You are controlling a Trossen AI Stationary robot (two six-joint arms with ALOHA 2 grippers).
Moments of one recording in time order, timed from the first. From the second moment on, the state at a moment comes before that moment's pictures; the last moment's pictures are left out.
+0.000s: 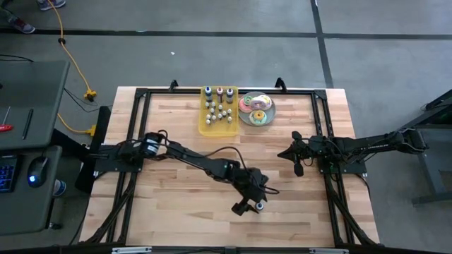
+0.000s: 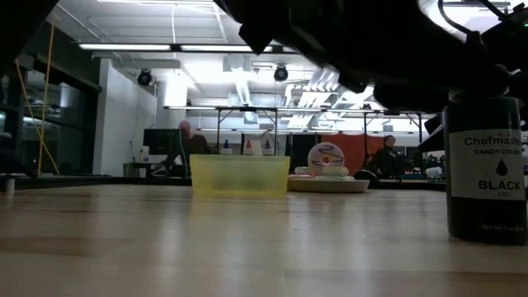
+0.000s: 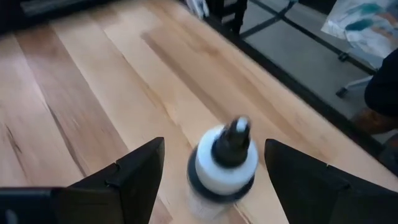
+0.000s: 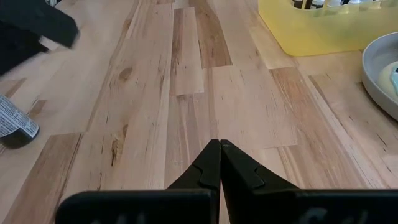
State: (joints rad) left arm -0.24 2.25 1.71 -0.06 0.38 0.24; right arm 0.00 0.50 0.01 0.05 0.02 0.13
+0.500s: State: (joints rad) left arm -0.24 2.25 1.71 -0.06 0.37 0.20; right arm 0.00 0.50 0.01 0.05 0.02 0.13
